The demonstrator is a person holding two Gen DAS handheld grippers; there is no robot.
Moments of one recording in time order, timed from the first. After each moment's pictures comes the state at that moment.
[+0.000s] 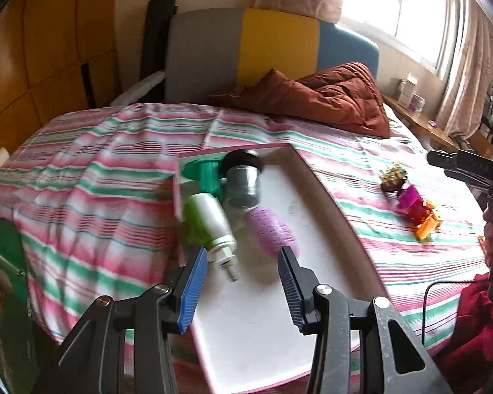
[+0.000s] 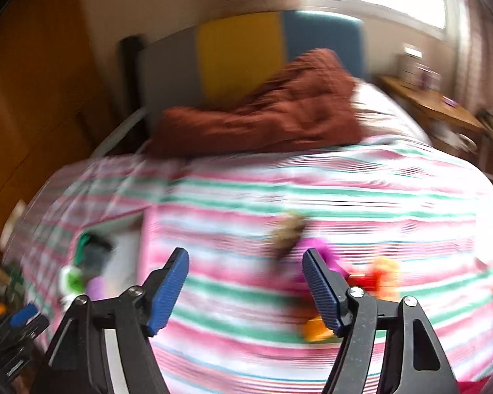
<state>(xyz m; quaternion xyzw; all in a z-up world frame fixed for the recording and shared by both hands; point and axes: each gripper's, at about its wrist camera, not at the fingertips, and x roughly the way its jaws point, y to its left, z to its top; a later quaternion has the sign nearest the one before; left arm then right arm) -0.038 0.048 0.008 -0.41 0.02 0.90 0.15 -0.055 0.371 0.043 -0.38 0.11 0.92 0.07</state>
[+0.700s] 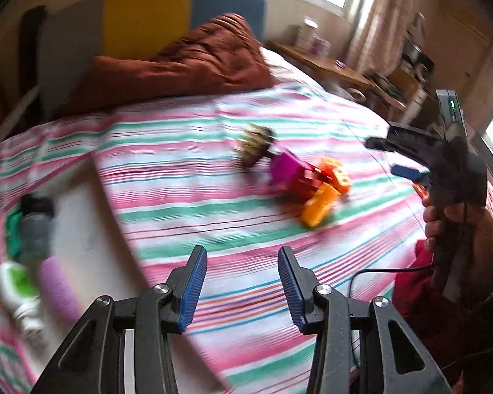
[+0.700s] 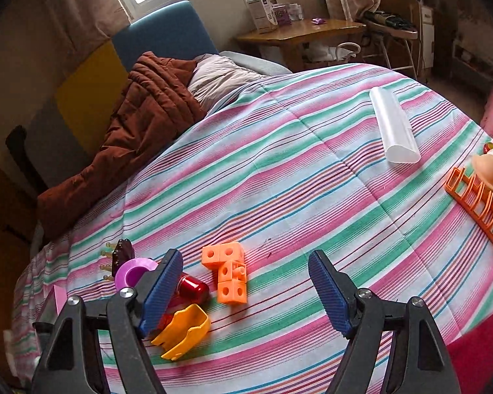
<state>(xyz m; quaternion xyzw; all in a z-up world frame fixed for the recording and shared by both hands) -0.039 0.241 -0.007 -0.46 0.09 0.81 0.36 -0.005 0.529 0.000 -0.37 0.29 0.85 0.24</state>
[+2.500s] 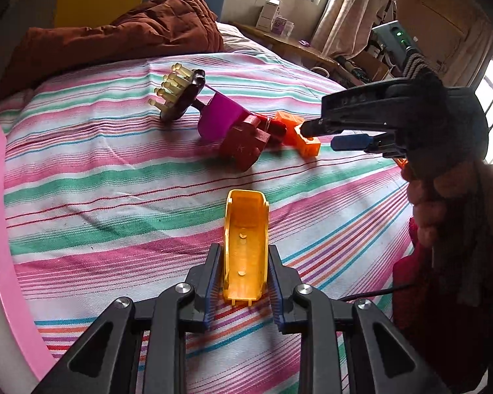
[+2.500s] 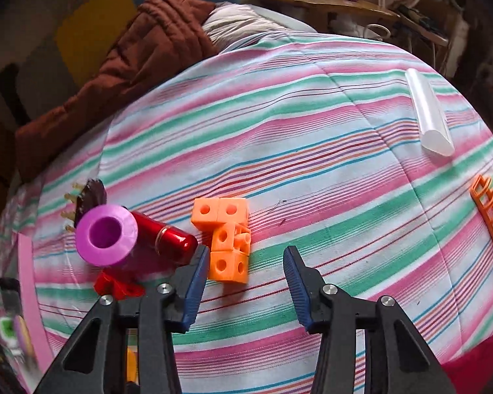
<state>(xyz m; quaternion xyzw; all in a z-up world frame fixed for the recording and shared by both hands) -0.025 0.295 -0.079 -0.47 0.07 0.77 0.42 -0.041 0.508 -0.048 -0.48 0.22 0.82 0.22</state>
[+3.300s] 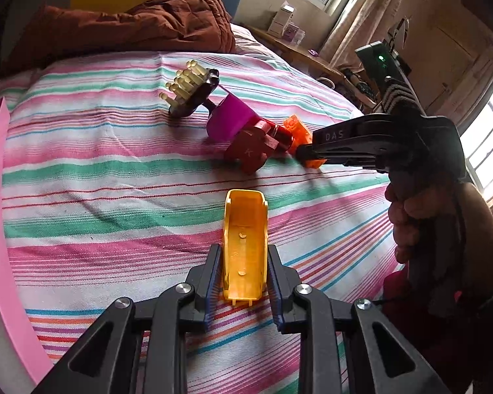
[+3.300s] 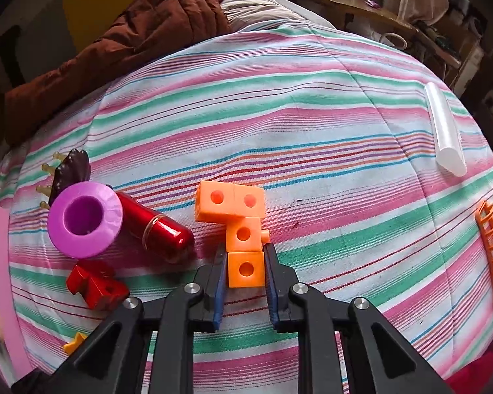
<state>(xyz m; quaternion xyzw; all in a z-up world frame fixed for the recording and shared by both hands) -0.030 0.290 -0.080 -0.48 0.03 0.77 0.42 -0.062 0.505 -0.065 -0.52 0.16 0.81 0.21</state>
